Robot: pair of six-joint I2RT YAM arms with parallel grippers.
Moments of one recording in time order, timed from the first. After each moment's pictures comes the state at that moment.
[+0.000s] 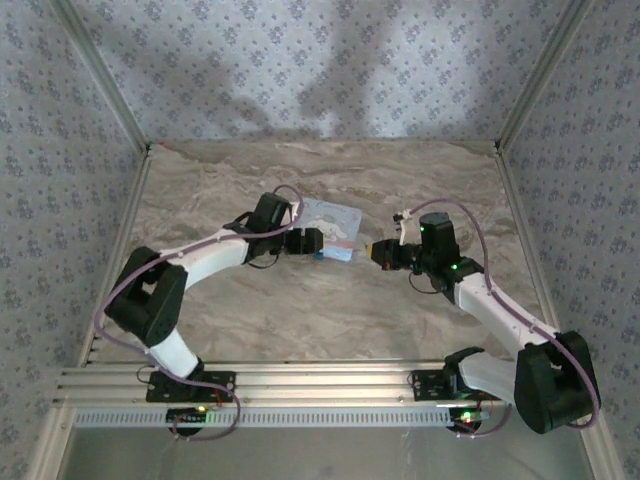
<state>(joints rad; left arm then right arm) -0.58 1.67 1.02 -0.18 0.27 -0.52 0.33 1.13 0.61 -0.09 -0.56 0.46</state>
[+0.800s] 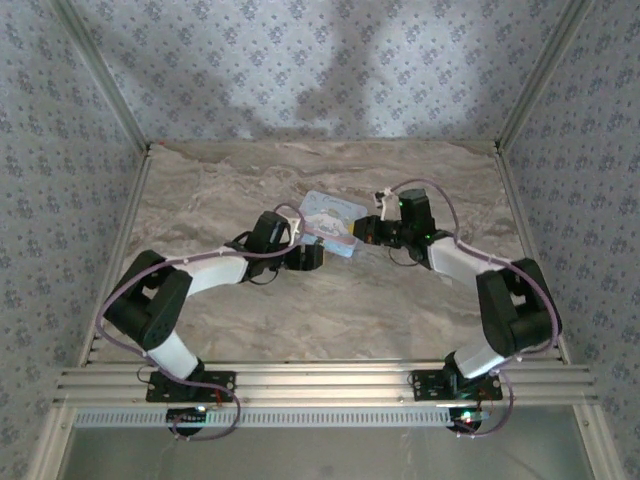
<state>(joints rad) -0.62 1.63 0.80 0.05 0.28 -0.50 0.34 1.57 0.82 0.16 -0.65 0.56</state>
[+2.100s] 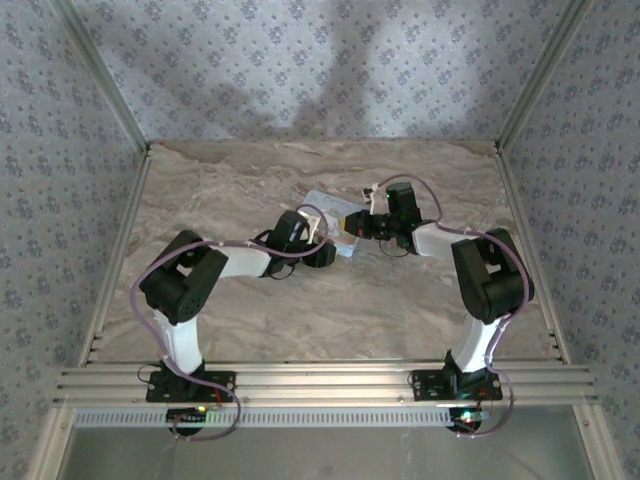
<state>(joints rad) -0.68 1.87 0.92 0.21 0.20 -0.39 0.34 1.78 0.95 0.19 -0.68 0.52</state>
